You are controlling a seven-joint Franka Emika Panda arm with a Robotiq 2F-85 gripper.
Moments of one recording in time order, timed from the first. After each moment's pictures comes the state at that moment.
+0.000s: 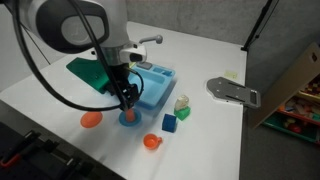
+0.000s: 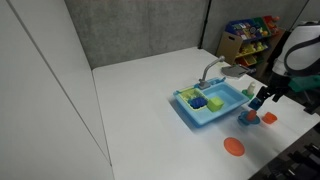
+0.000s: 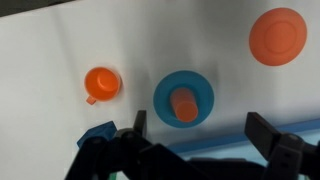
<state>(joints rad) -0.14 0.20 -0.14 -2.49 0.00 2.58 -0.03</state>
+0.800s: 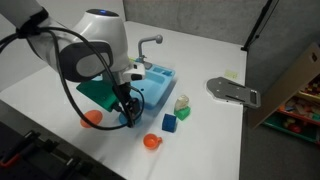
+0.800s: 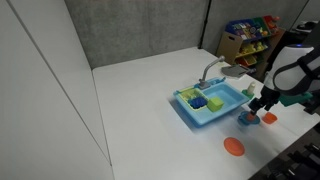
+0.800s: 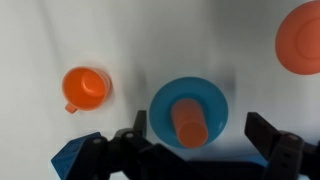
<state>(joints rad) -0.15 0.39 -0.11 -2.48 0.00 2.78 -0.05</state>
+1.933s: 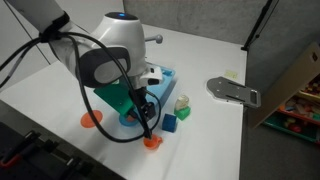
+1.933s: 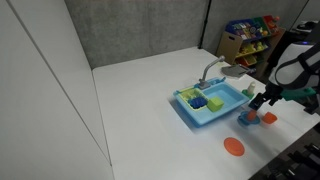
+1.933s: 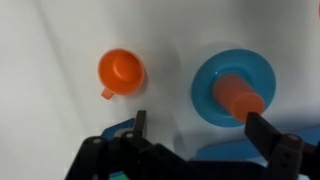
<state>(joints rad) -0.23 0.43 -0.14 -2.42 0.00 2.80 -0.06</state>
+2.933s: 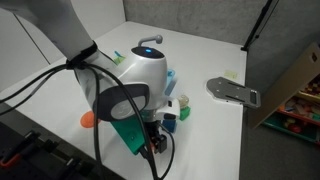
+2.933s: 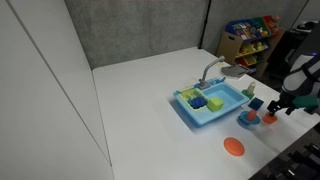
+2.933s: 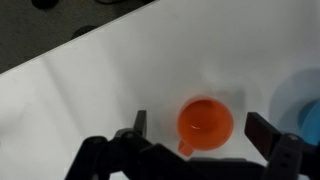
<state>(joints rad) -0.32 0.56 -0.22 -2.38 0.00 2.80 -0.06</state>
